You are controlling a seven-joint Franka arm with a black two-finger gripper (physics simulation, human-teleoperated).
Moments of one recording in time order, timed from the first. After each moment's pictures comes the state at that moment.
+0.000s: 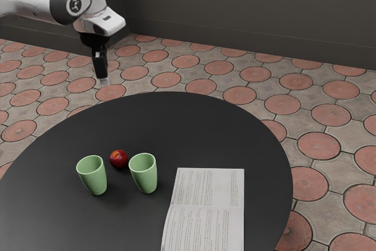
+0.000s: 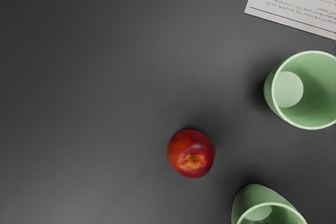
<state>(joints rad) -0.20 0.05 0.26 -1.68 0.08 1.78 0.91</state>
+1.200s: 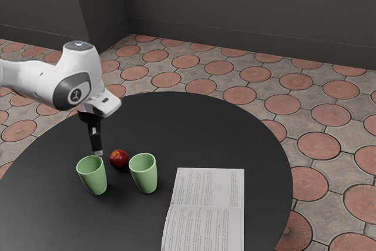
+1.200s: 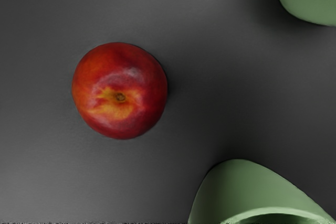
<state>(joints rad) -0.12 0.02 0.24 -2.23 0.15 2.23 0.81</state>
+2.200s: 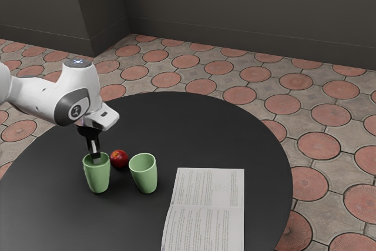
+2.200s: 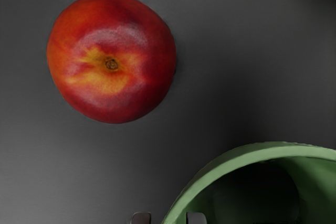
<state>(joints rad) -0.08 0.08 0.24 -2.28 0.14 2.33 0.78</state>
